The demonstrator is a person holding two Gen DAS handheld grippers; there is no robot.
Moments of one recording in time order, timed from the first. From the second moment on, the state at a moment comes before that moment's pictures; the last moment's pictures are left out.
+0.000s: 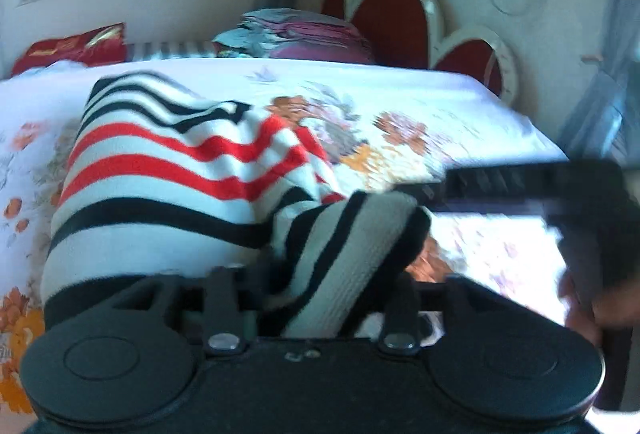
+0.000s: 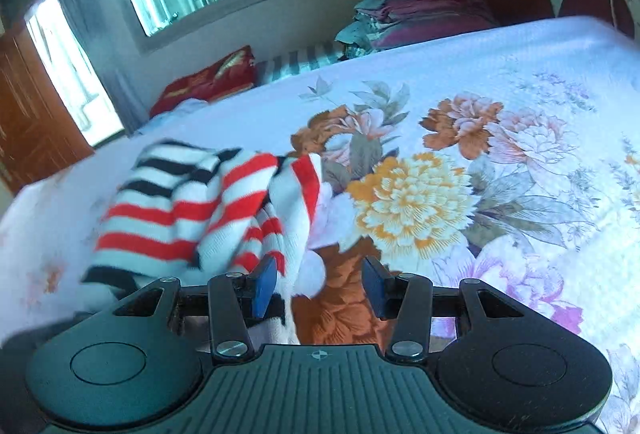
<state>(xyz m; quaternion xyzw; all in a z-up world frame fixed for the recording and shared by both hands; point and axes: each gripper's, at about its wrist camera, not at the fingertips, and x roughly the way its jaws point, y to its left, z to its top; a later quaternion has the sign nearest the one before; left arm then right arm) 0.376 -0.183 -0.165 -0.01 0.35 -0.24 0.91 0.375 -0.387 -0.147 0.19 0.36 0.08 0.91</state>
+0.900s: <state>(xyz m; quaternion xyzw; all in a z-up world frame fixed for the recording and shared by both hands) 0.401 -0.062 -0.147 -0.10 0.36 -0.12 0.92 0.420 -0.329 -0.153 0.20 0.40 0.16 0.88</state>
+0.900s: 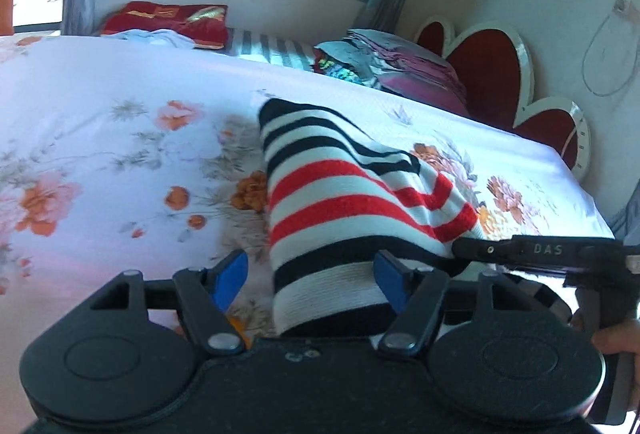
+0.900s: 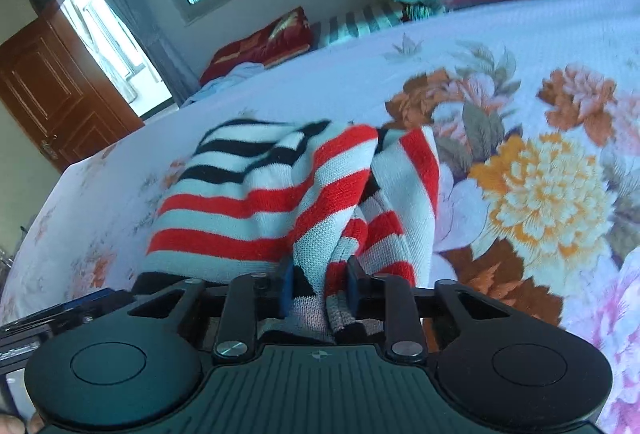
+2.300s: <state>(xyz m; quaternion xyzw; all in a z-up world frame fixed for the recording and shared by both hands) 0.432 -0.069 -0.155 -0.09 0.40 -0.18 0.90 0.310 -0.347 -0.144 0.12 0.40 0.10 0.91</state>
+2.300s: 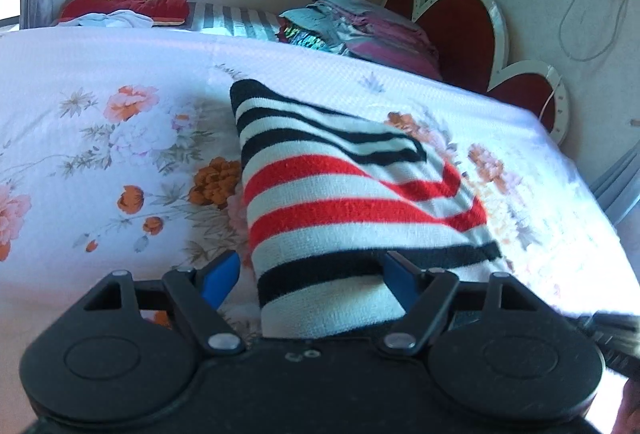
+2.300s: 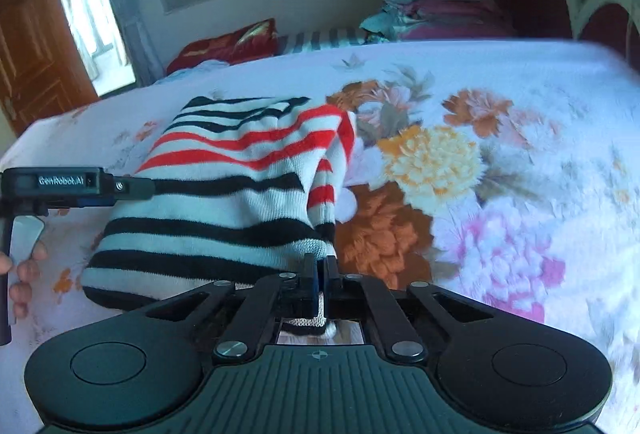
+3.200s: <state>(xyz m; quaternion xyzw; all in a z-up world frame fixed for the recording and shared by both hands) 0.503 -0.067 -0.161 -0.11 0.39 -0.12 0.90 0.491 -0.377 -0.167 0.30 0.41 0.12 0.85</state>
